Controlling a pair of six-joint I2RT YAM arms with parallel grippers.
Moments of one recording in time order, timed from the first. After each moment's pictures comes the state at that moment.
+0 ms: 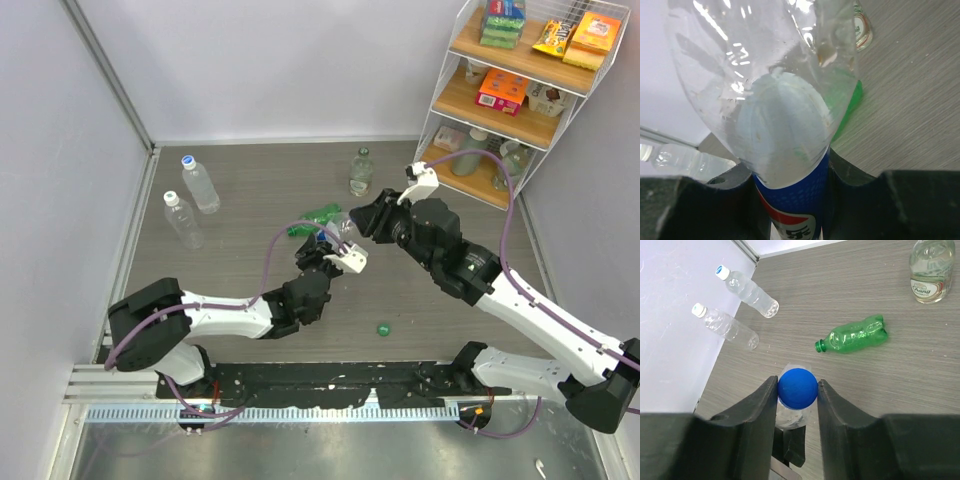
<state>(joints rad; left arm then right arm) -1.19 1.51 0.67 0.77 -0.92 0.63 0.80 1.02 1.02 -0.23 0.25 0.63</state>
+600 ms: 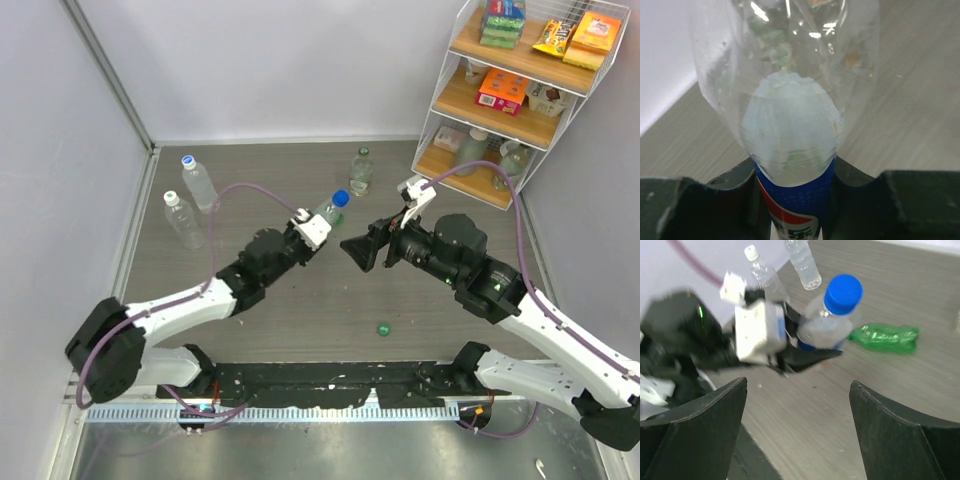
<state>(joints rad) -0.88 1.30 0.65 0.48 -0.26 0.32 0.83 0.87 0.97 -0.23 0.02 0.43</state>
